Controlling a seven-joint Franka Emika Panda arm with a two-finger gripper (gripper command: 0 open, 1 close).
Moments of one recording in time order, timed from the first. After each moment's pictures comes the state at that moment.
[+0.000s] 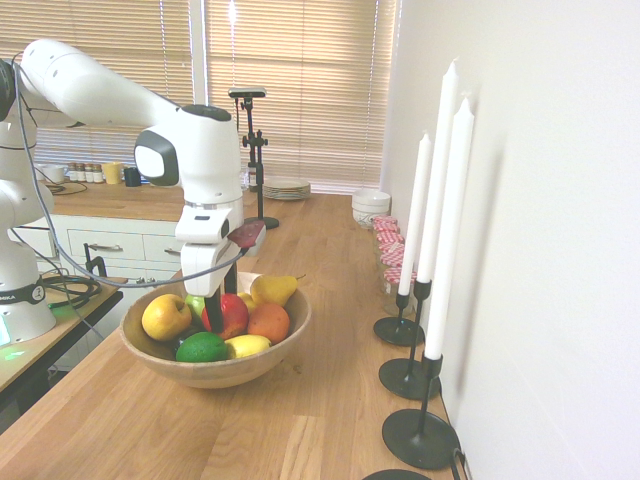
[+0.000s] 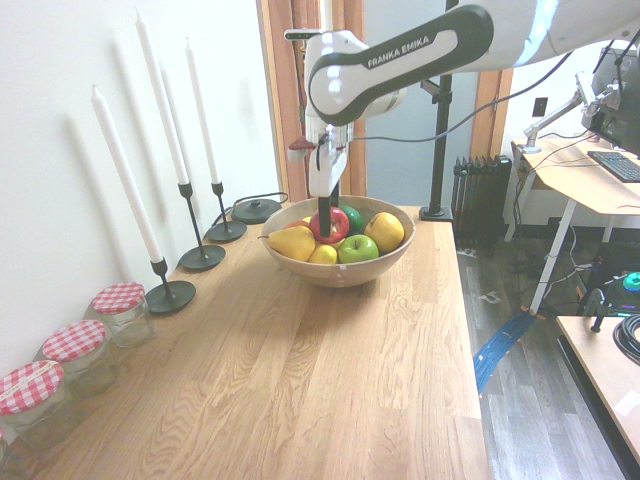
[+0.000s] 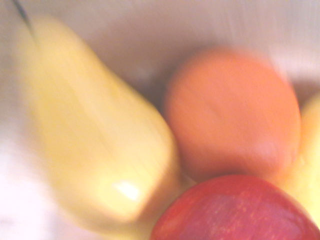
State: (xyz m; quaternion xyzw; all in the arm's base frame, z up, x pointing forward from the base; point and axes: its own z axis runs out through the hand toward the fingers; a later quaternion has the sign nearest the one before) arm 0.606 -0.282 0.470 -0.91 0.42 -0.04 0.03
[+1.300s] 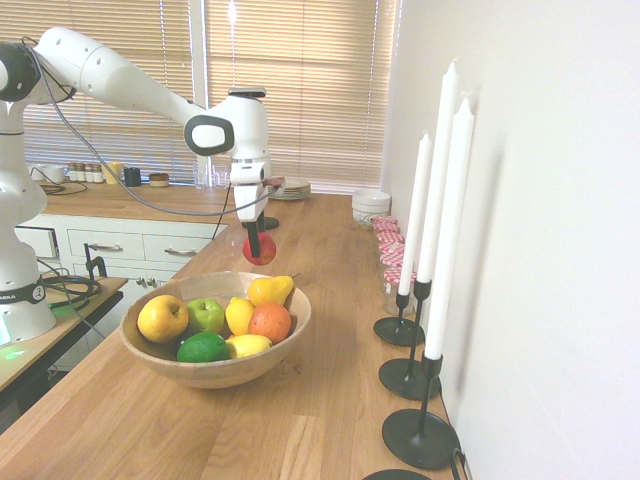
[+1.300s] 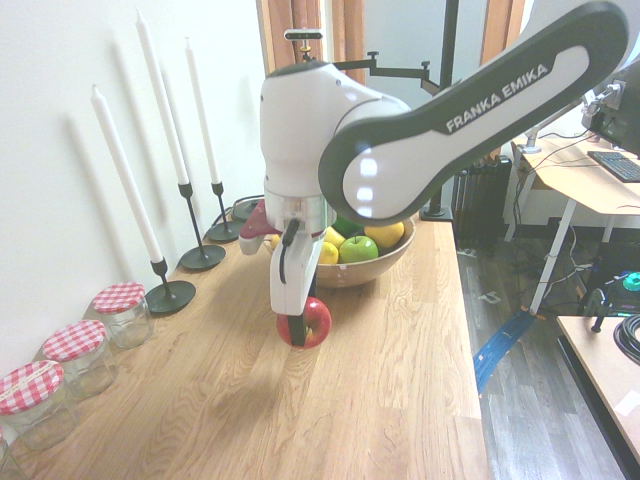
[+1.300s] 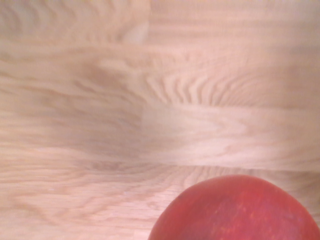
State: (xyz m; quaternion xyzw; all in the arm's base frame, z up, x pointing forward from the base) arm 0.611 -0.011 0.412 -0.92 0.40 -0.05 0.00
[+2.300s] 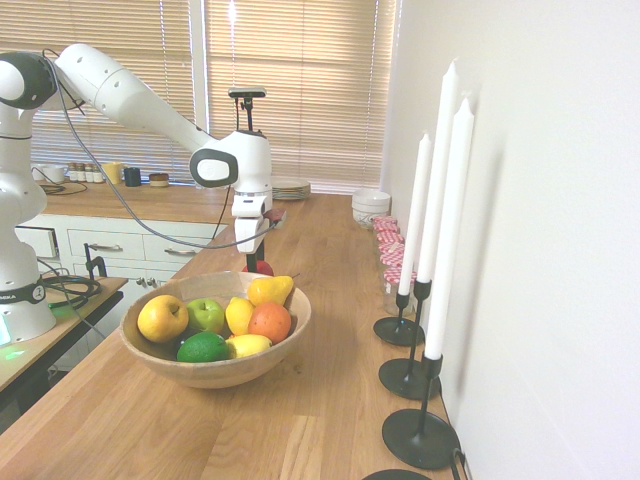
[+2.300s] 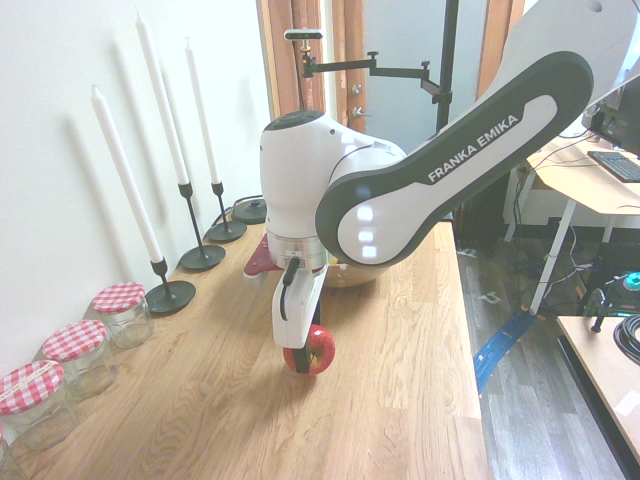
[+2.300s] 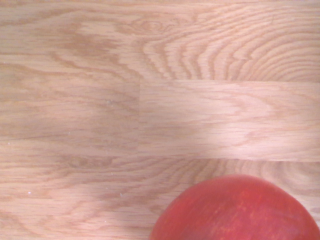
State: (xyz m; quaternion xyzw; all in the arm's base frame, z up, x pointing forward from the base) arm 0.614 -0.009 0.372 -0.91 0.41 -0.04 0.00
